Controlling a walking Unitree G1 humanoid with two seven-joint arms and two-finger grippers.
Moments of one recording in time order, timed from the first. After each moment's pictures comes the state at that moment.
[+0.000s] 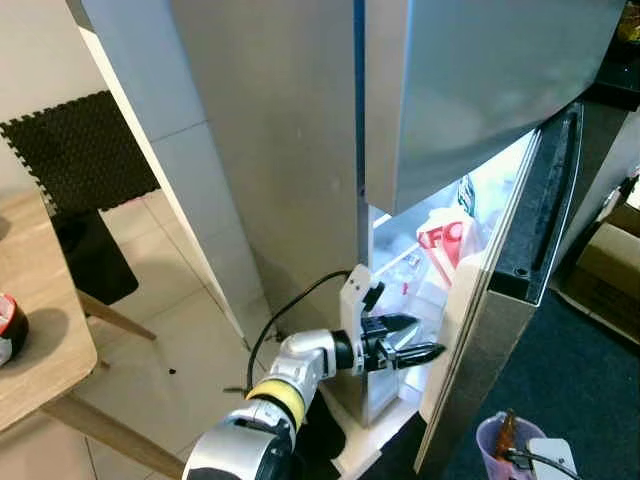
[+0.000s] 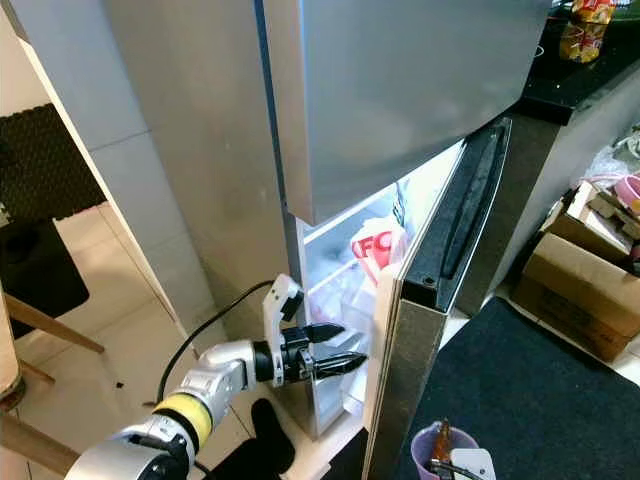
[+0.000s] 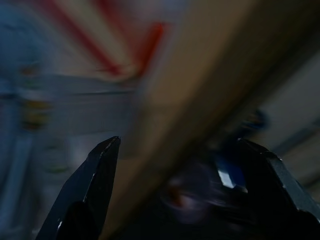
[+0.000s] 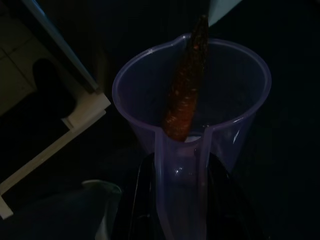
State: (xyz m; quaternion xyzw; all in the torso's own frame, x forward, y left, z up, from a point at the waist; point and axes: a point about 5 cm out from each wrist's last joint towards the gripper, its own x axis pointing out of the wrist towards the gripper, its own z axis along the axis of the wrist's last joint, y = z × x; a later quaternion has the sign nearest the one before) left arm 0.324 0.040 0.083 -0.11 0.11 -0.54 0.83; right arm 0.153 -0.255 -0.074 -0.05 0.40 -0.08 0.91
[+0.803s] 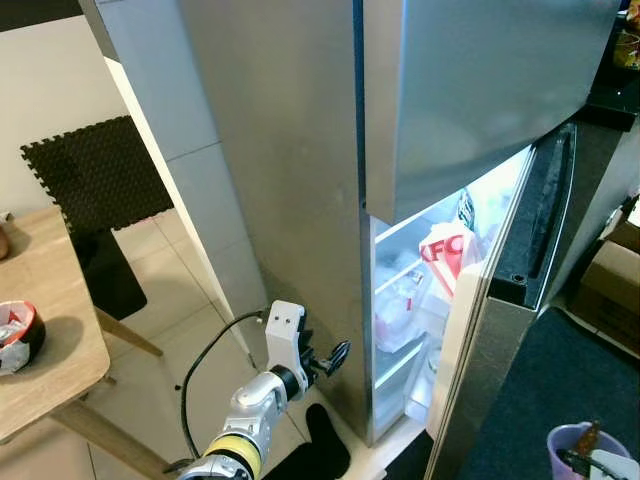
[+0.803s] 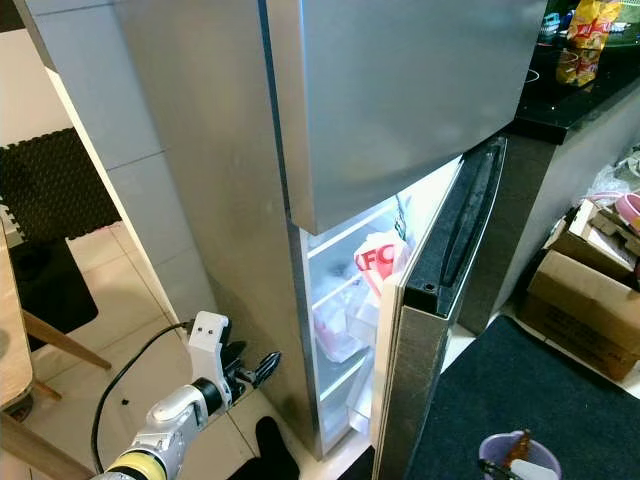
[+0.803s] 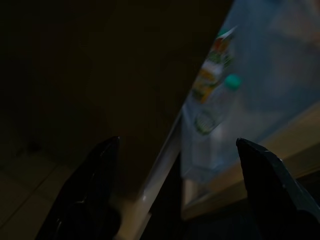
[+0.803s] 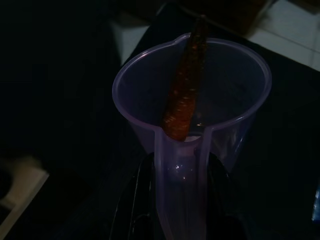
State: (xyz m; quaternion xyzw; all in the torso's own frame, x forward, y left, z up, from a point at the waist) left arm 0.305 0.111 0.022 -0.09 0.17 -0.25 0.95; right arm 0.146 -0.290 -0.062 -0.02 0.34 -0.28 0.89
